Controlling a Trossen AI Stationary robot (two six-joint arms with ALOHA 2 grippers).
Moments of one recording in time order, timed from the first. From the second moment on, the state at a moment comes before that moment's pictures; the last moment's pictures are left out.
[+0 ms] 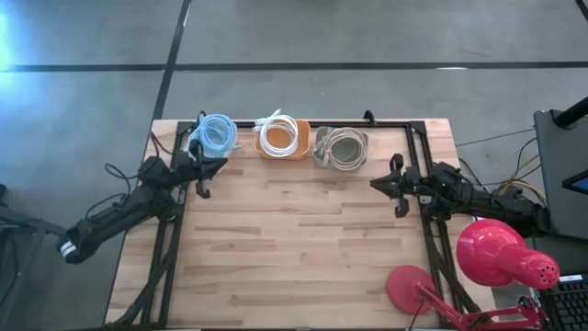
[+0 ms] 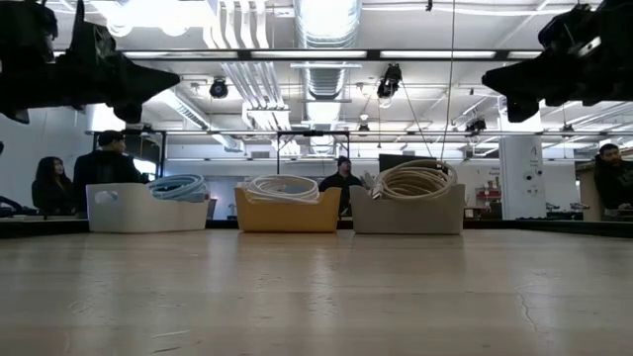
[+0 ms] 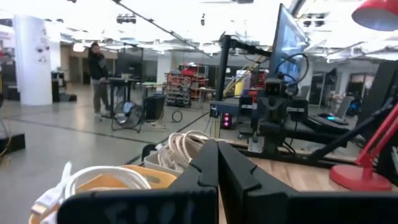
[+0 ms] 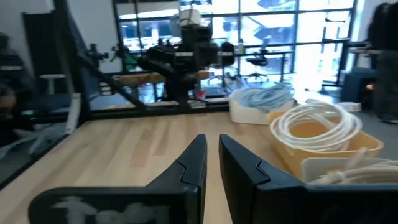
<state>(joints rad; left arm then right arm) 0.69 0.25 0.02 0.40 0.41 -0.14 -0.31 0.21 0.06 0.18 -0.26 0.10</state>
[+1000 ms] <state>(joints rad) 0.29 0.27 0.01 0.40 0.04 -0.13 -0.31 0.05 0.01 0.12 -0.36 0.04</state>
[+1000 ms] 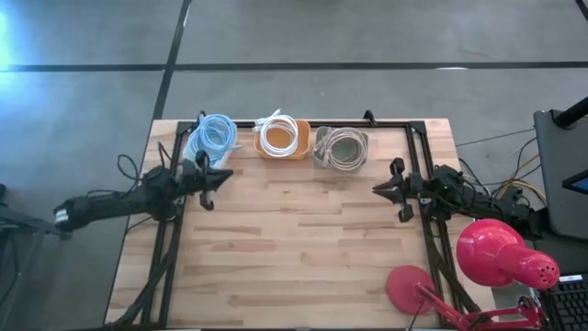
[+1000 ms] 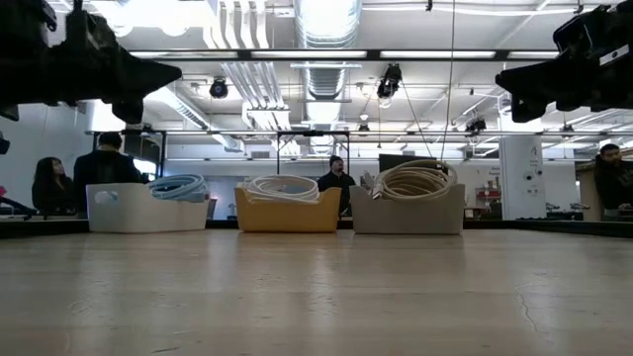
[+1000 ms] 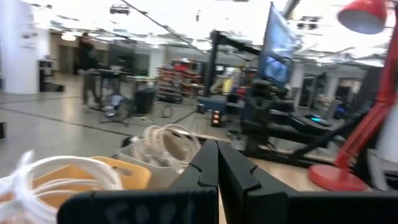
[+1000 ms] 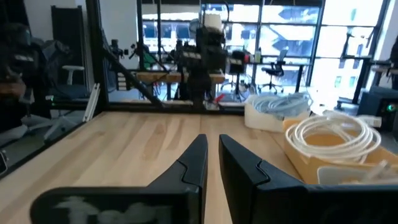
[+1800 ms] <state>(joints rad) -0.14 0.25 0.01 0.18 -0.39 0.07 -0.31 0.05 0.01 0.06 -0.37 0.00</state>
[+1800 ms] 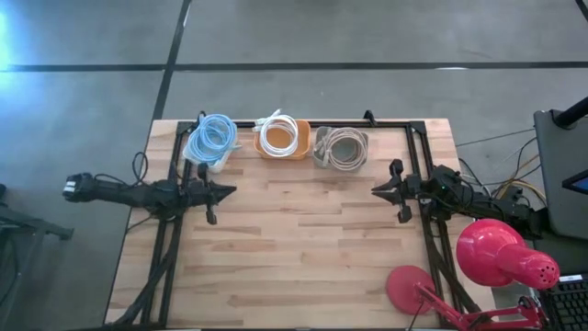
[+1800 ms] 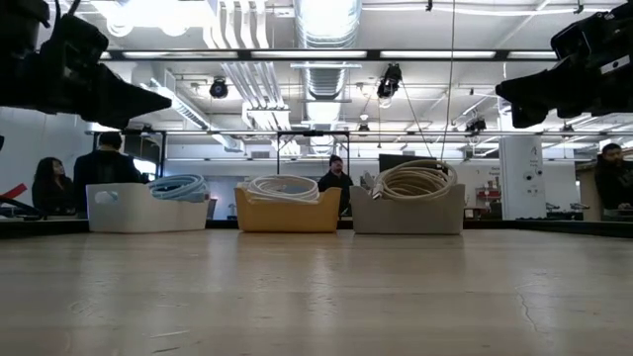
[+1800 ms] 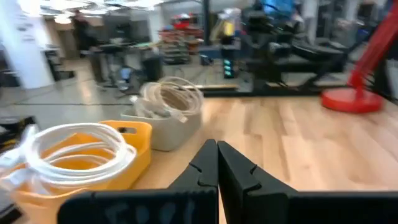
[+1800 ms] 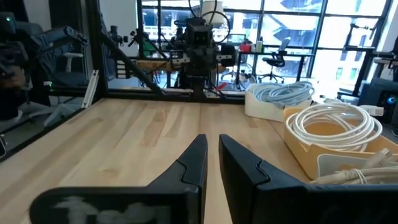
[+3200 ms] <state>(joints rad) -0.13 0.26 0.01 0.05 -0.31 0.05 -0.31 0.06 0.01 0.06 -0.32 -0.04</state>
